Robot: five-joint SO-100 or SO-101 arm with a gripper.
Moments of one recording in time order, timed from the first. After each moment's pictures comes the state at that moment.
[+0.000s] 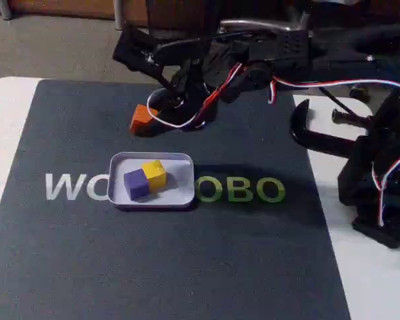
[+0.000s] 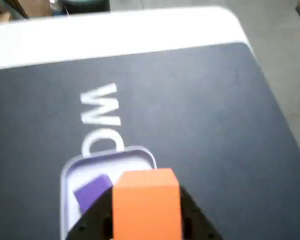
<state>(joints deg) 22.9 93.3 115.1 21.9 -102.0</state>
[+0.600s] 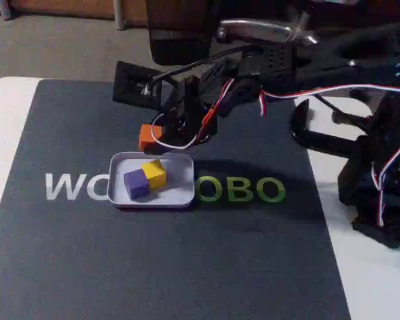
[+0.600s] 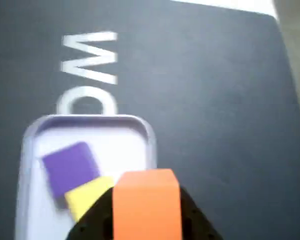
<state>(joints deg) 22.9 87.2 116.5 20.2 -112.4</state>
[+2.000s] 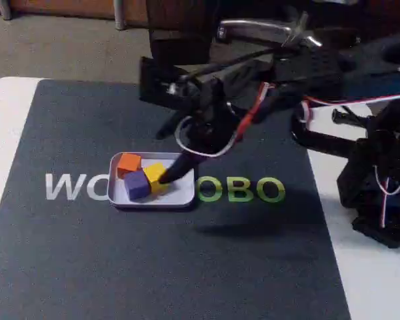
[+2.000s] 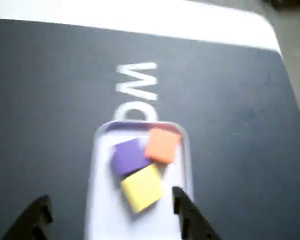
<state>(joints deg) 16.2 109.2 132.7 19.1 -108.5</state>
